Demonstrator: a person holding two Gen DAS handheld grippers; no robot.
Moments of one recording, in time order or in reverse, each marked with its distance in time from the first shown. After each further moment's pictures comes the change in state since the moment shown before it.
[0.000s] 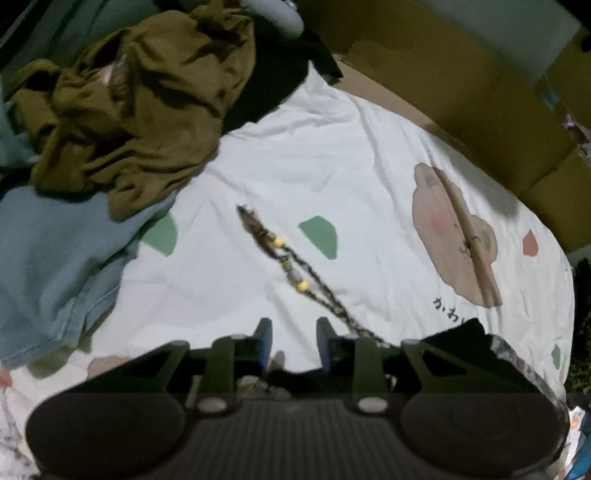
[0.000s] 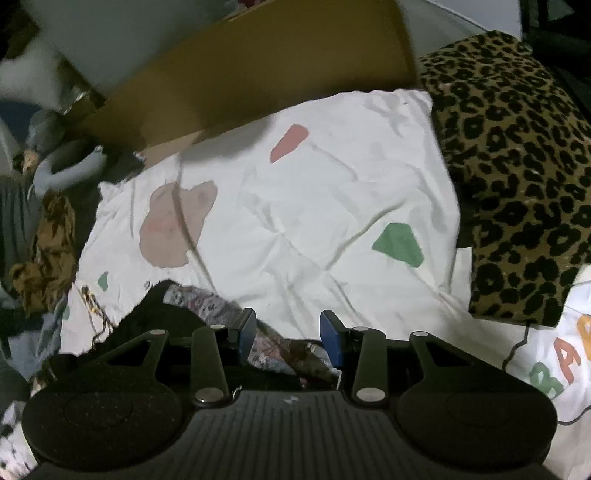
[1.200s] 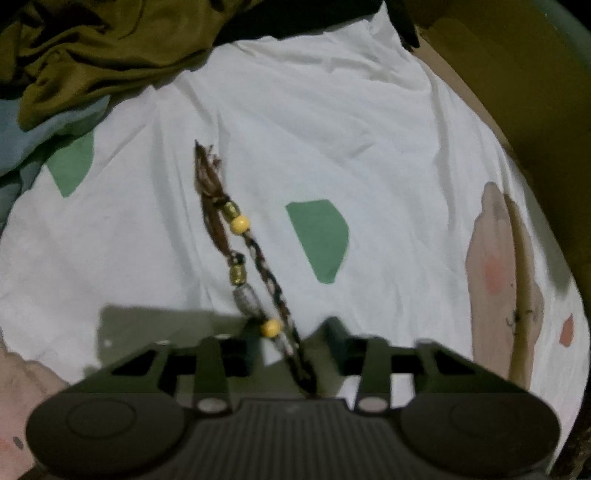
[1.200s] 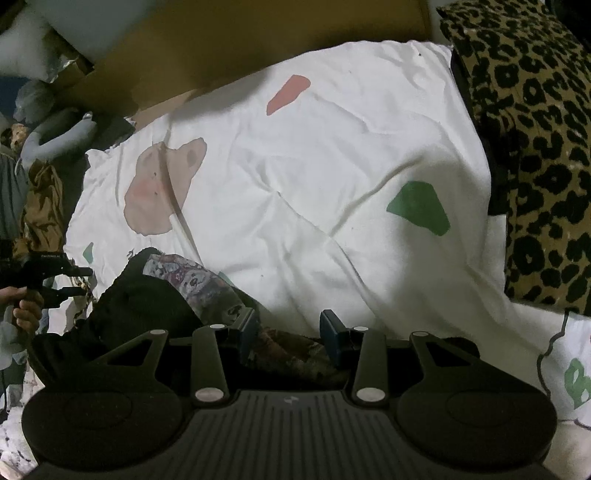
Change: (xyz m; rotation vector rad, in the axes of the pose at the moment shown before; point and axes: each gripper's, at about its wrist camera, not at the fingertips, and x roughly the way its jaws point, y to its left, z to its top) left arm 0.127 -0.015 0.010 -0.333 0.081 0.021; right arm 0.048 -0.006 -0.005 0.016 0.111 0.008
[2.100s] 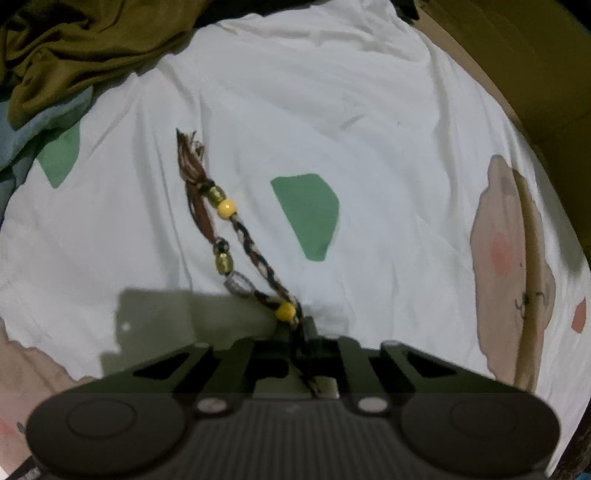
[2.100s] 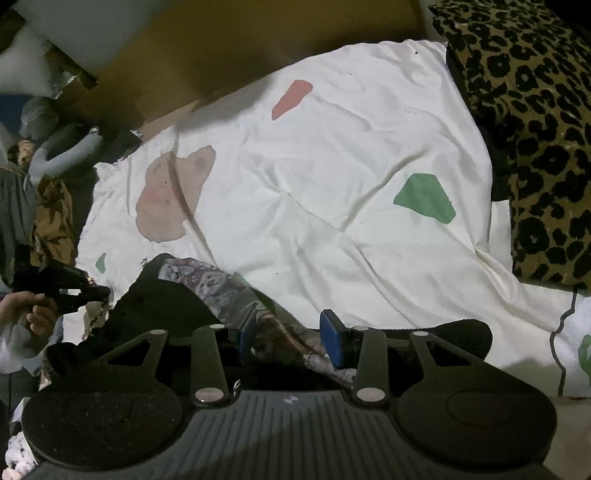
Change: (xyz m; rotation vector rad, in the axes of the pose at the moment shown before) left arm 0.000 -0.013 -0.013 0.039 0.069 0.051; right arm -0.007 0.003 -0.010 0.036 -0.030 0.043
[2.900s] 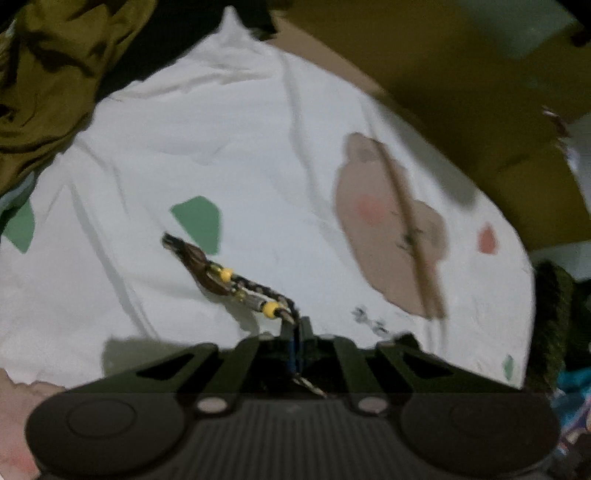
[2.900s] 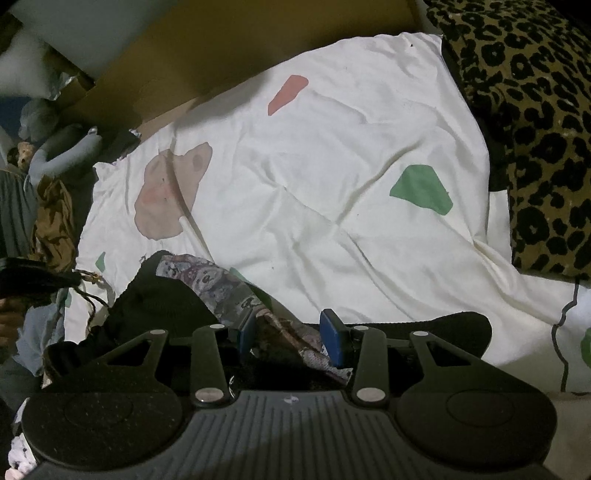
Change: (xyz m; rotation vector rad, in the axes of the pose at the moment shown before) left arm -0.081 -0.028 -0.008 0.299 -0.023 -0.255; right arm 0.003 -0.006 -0.001 0.007 0.012 0.005
